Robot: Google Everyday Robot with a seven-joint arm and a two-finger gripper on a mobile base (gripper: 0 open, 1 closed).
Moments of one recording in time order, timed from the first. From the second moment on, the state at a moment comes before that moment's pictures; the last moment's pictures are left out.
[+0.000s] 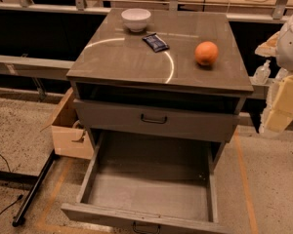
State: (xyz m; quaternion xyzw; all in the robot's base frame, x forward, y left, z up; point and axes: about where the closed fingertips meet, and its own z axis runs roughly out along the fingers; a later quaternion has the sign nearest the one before) arm 0.438 -0.217 0.976 -0.60 0.78 -0.03 0.16
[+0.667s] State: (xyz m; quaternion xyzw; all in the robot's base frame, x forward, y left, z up) arm 0.452 -0.221 0.974 -0.58 0.79 -0.03 0.20
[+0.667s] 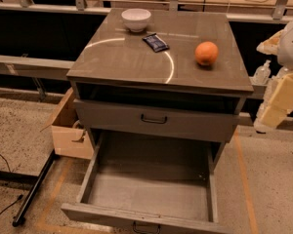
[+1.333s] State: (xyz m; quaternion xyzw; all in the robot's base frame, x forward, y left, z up) arm 0.551 -0.262 0.946 -0.45 0.80 0.07 0.39
